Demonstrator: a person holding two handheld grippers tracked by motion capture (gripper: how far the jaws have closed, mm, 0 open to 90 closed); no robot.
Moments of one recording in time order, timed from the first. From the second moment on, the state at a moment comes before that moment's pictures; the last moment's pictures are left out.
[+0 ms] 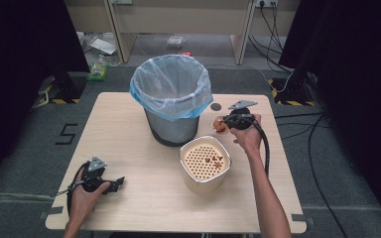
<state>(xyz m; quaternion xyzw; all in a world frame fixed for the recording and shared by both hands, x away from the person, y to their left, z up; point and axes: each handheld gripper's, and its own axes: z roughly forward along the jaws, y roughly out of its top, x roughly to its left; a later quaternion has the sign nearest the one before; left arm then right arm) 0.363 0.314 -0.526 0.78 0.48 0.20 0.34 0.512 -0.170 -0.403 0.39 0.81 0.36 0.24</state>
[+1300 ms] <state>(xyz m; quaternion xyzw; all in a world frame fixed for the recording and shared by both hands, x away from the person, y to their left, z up) 0.363 0.314 -0.526 0.78 0.48 0.19 0.34 0.424 -0.166 -0.354 0.27 0.77 0.38 0.44</state>
